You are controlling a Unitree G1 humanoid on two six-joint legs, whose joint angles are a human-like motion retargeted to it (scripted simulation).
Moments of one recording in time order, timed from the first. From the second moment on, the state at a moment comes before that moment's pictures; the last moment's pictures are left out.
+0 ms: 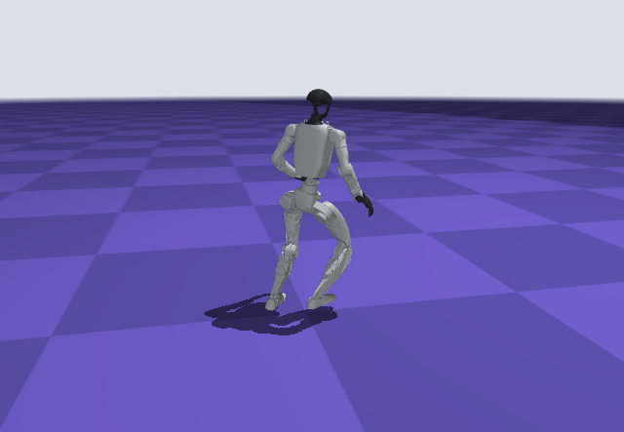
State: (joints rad) left arm 0.24 0.39 -0.31 0.13 -0.34 -0.27 0.16; right arm 0.02 -0.42 0.33 0.75 -0.10 -0.14 -0.33; waist 0.02 -0.20 0.14; left_leg -0.02 -0.12 0.35 0.89 -0.87 0.13; right_leg -0.57 -0.31 0.03 1.38 -0.87 0.02
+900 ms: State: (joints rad) left arm 0.32 0.37 -0.31 0.20 -0.50 -0.28 0.12; right arm -0.04 -0.52 0.38 0.73 -0.09 -0.22 -0.26; waist 0.07 -0.06 -0.10; left_leg -0.45 0.02 0.19 1.12 -0.81 0.03; right_leg -0.60 -0.15 -0.08 1.24 -0.65 0.12
